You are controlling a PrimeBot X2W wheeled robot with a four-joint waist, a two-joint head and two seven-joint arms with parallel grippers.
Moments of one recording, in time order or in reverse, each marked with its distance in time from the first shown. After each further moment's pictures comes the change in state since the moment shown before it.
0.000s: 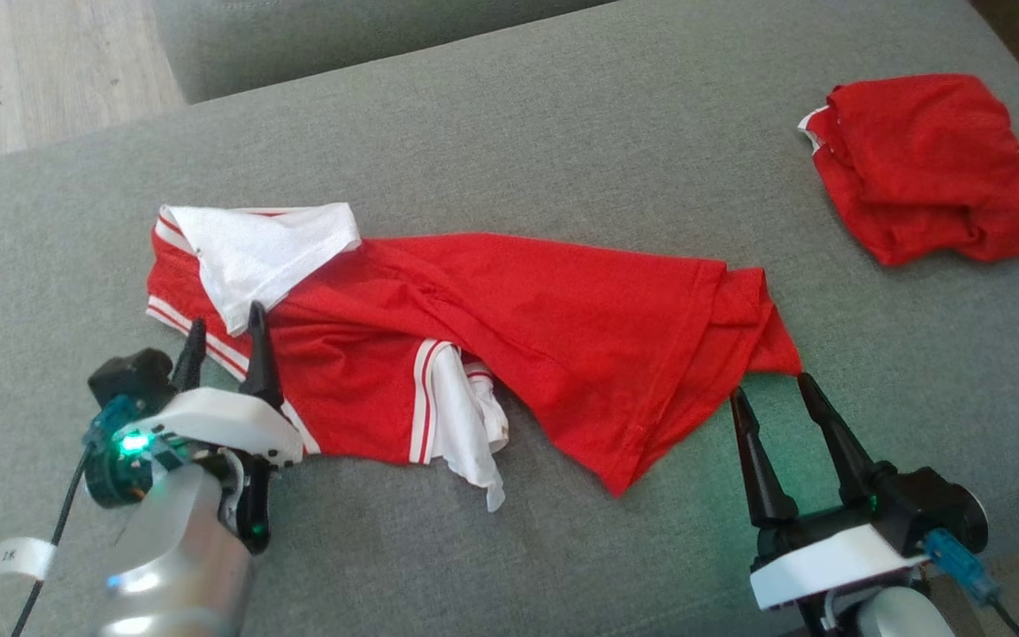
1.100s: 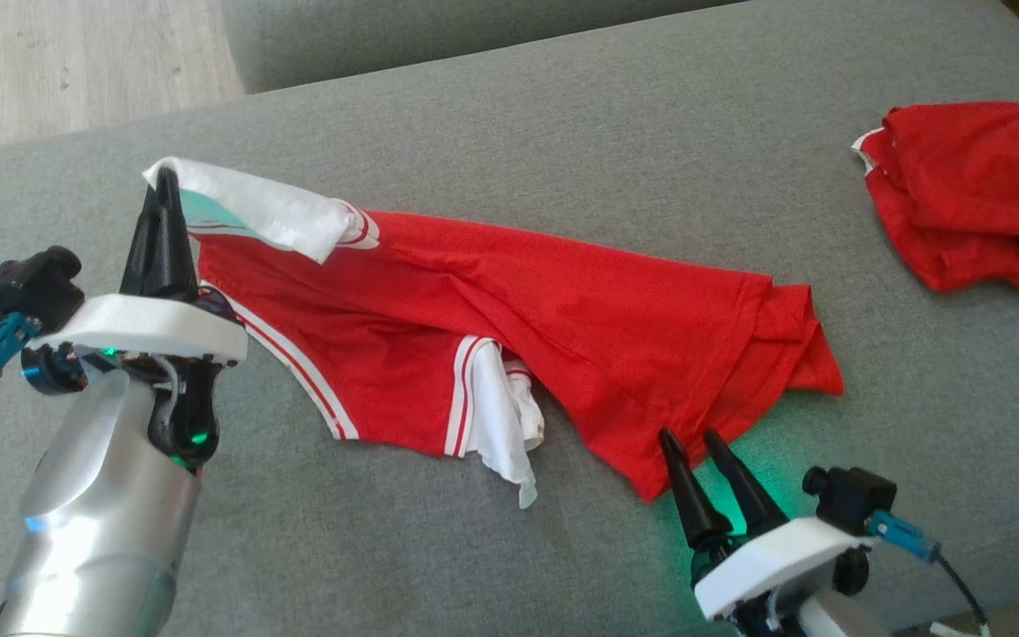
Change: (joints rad) left arm -0.053 0.136 -0.112 -0.291 -0.235 -0.029 0.003; right arm -0.136 -0.082 0.356 0.293 0.652 0.000 0.000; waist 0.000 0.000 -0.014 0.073
